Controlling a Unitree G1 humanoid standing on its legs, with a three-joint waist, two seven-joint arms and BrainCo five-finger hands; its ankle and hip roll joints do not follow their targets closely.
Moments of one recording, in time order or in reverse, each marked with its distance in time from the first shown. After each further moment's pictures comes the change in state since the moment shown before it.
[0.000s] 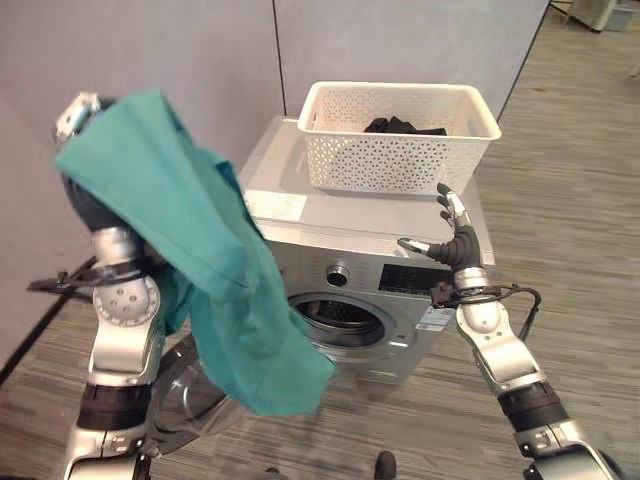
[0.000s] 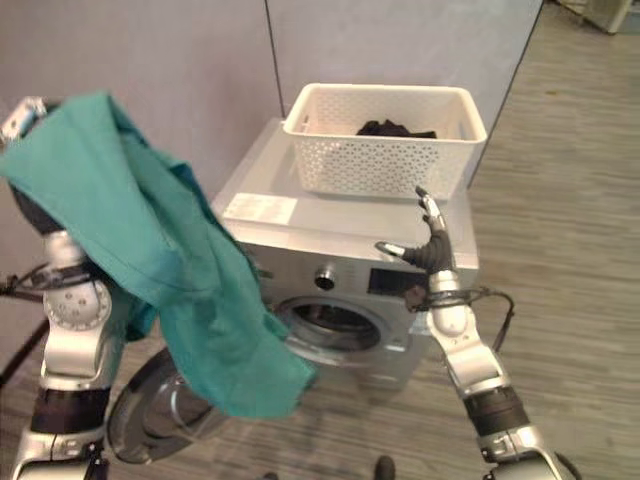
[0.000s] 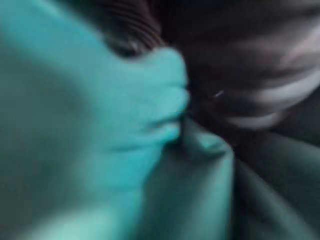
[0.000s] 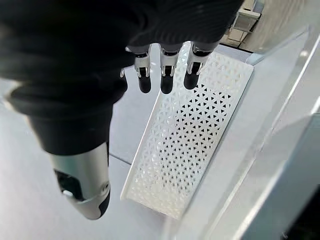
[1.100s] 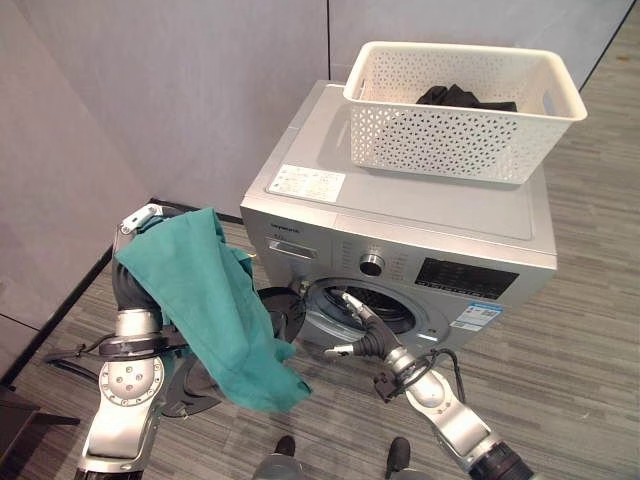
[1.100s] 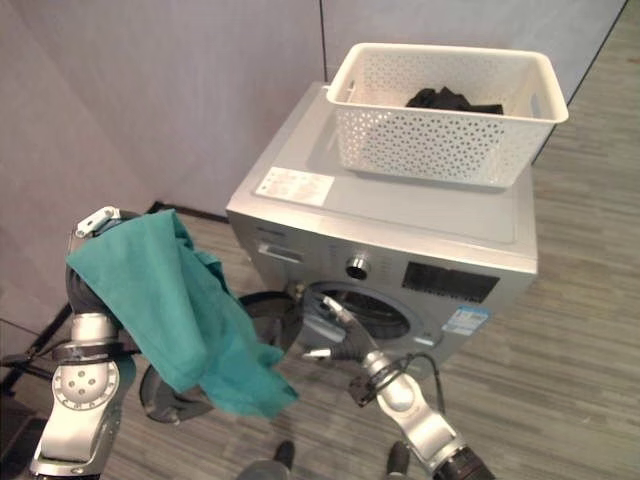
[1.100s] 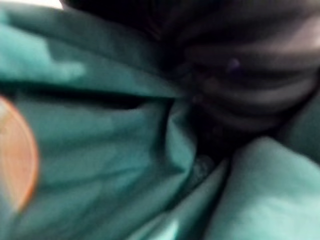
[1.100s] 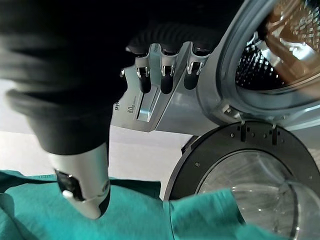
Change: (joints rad) left arm 0.347 -0.025 -0.027 -0.159 0.053 0.016 -0.139; right arm 0.197 0.091 0.355 0.062 0.044 -0.045 0.243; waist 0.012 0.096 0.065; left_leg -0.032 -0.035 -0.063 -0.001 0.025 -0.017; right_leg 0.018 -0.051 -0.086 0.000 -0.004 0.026
